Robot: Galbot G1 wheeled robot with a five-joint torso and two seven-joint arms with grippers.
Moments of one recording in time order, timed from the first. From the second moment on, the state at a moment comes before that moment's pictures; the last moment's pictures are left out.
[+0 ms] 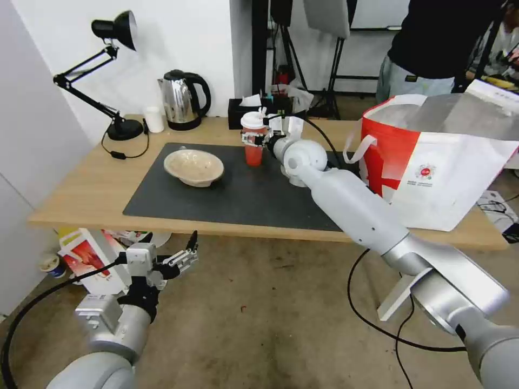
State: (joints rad) left arm 1.76 -1.42 -0.59 -2.48 -0.31 0.37 -0.05; right arm -0.16 1.29 -0.31 1.28 1.11 -0.40 0.37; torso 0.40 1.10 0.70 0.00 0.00
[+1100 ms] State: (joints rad) left arm 1.76 -1.42 -0.58 -2.48 -0.31 0.37 -0.05; right arm -0.15 1.33 -0.28 1.11 1.07 -0.37 0.20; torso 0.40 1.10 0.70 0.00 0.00
